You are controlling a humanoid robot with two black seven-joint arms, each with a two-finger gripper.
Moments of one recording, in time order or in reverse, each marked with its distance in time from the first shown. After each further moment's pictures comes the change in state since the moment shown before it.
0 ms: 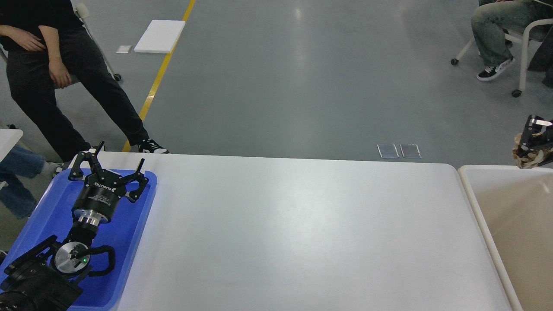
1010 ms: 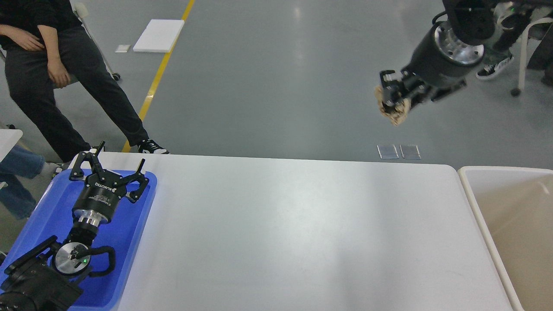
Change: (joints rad) left arm -0.001 0.000 0.002 -0.001 0.000 0.000 0.002; right arm 0.427 0.394 -0.055 0.284 0.052 0.011 -0.003
